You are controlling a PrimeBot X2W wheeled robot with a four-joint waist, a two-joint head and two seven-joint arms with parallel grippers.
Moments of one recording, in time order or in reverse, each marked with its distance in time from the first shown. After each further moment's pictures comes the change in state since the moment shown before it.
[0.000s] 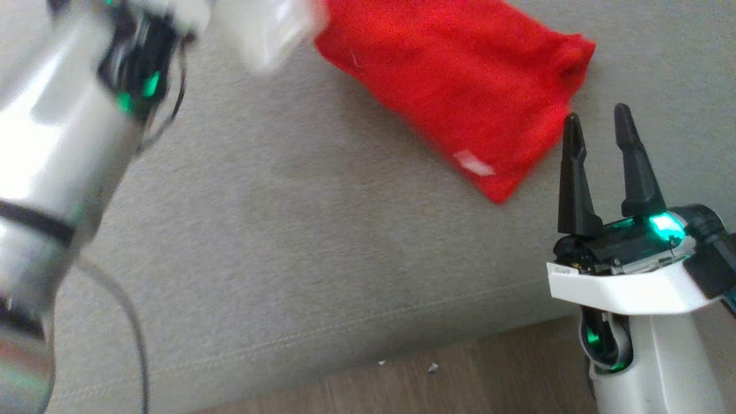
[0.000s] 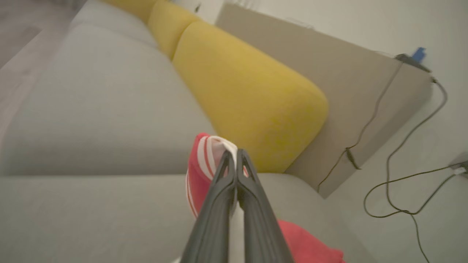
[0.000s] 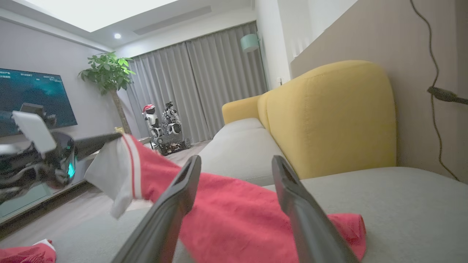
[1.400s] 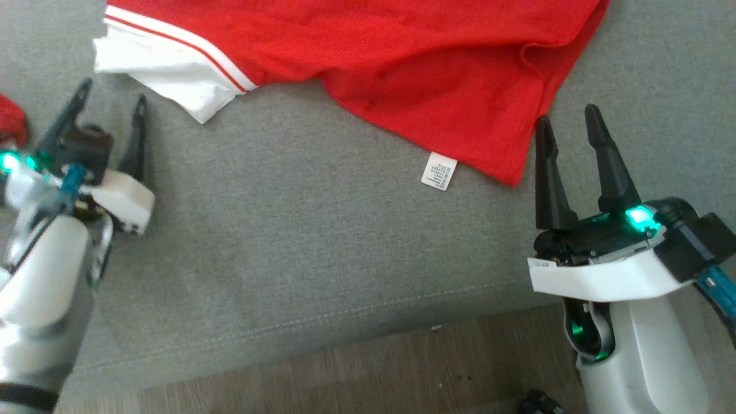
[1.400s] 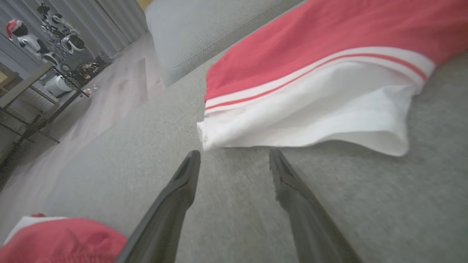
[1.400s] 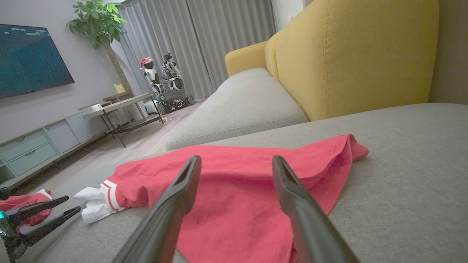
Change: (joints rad) left arm 0.676 0.098 0.579 -0.224 1.255 0.174 -0.012; right arm -0.036 0.000 0.027 0.088 -0.022 0.000 0.000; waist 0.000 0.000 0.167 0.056
